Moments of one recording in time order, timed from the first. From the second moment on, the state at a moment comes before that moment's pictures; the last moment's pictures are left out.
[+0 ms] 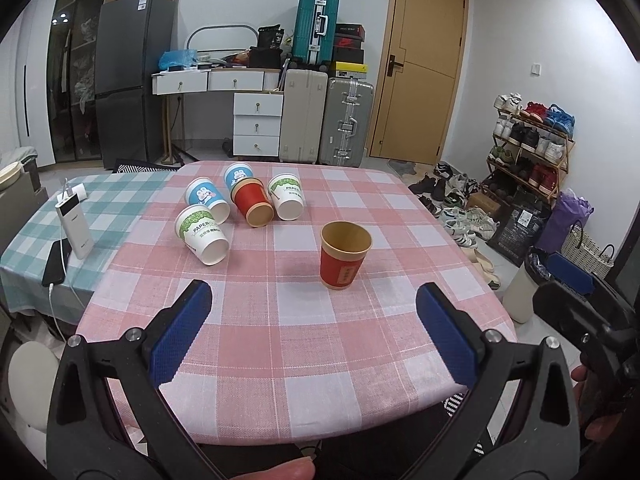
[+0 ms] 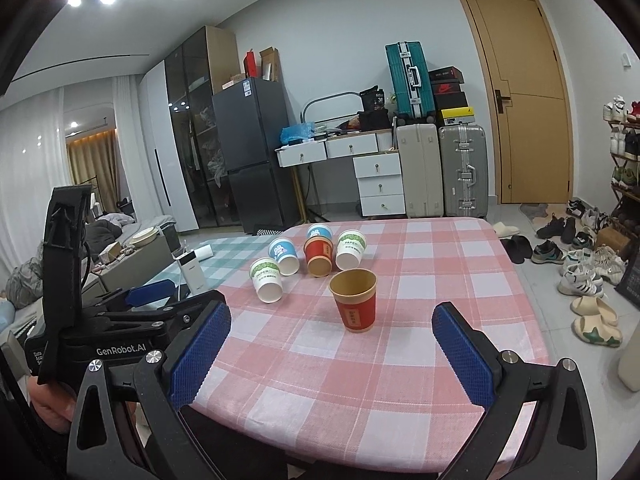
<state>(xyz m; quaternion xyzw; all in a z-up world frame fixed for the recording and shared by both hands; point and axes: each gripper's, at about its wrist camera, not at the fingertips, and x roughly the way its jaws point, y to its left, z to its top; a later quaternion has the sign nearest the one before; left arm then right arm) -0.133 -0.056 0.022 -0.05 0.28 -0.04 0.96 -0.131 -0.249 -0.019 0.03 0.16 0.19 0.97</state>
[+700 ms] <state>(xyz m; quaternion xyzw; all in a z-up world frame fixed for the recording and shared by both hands) -0.138 -0.056 0.022 -0.06 0.28 -0.05 0.96 -0.137 -0.241 -0.015 0.02 0.15 0.19 0.97</state>
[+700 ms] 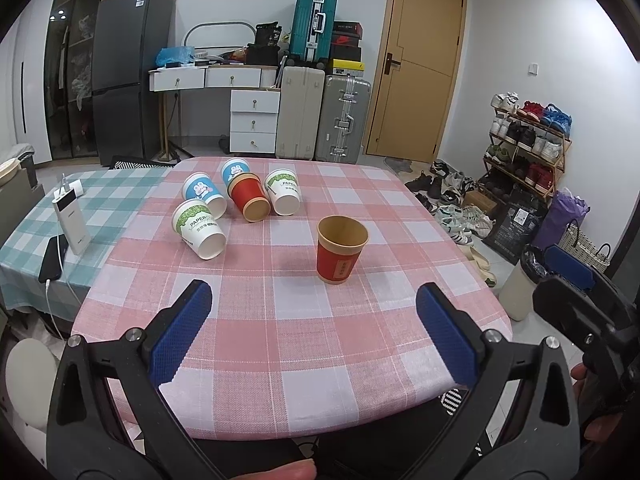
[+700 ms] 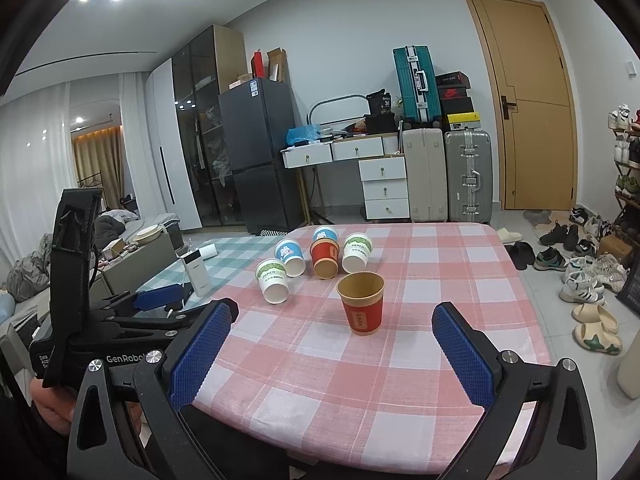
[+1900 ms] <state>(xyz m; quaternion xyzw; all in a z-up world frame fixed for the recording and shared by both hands) -0.134 -0.055 0.020 -0.06 0.28 -0.05 0.96 -0.136 -0.240 -0.017 0.02 0.15 0.19 0.97</state>
